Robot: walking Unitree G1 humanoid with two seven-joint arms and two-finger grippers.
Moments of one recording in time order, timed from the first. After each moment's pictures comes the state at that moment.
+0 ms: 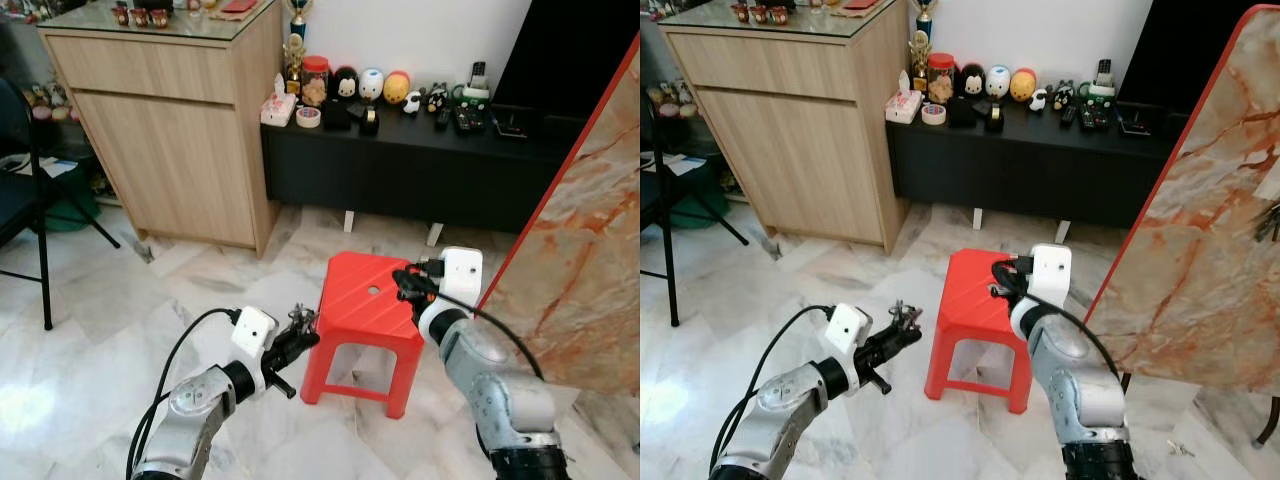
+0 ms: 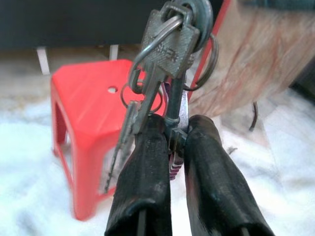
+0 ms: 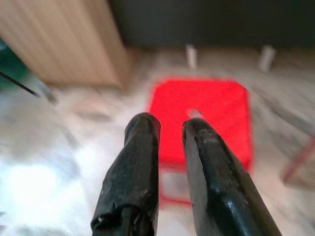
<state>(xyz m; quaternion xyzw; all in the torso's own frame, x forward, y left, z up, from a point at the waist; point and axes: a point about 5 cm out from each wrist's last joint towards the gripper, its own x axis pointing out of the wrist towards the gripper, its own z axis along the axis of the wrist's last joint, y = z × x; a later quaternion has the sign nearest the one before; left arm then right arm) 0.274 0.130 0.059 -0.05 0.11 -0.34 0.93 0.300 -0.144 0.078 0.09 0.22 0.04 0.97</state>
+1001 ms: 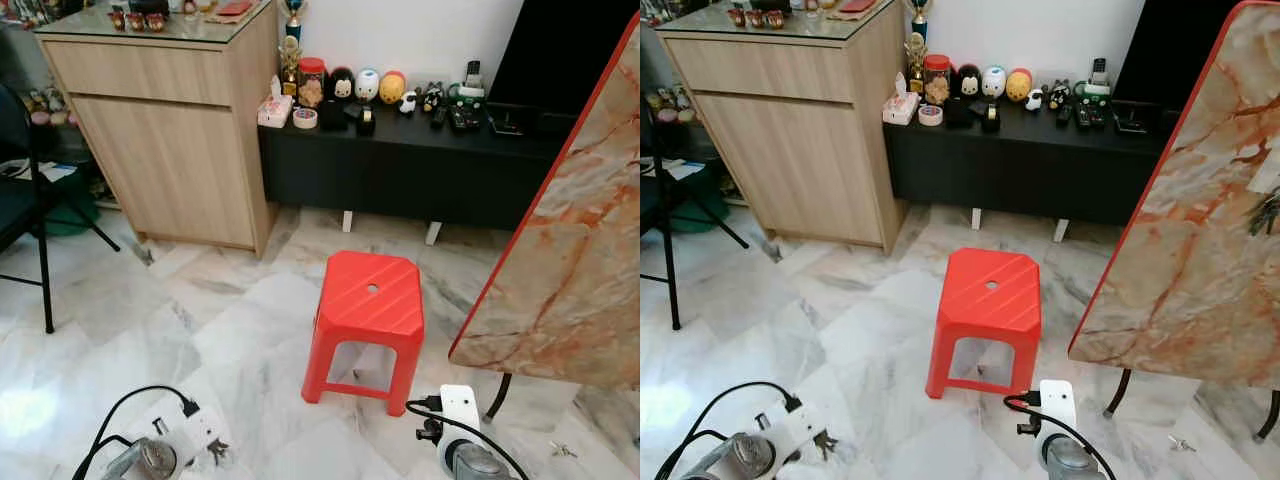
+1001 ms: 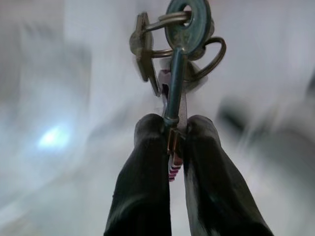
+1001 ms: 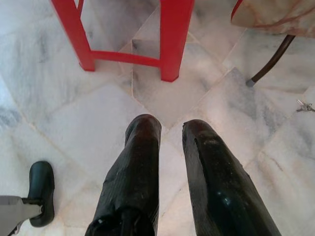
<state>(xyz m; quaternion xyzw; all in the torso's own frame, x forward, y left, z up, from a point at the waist) 0.242 0.212 -0.034 0.27 0.39 -0.20 0.86 0.218 -0.174 -0.066 0.00 0.44 -0.03 0.90</state>
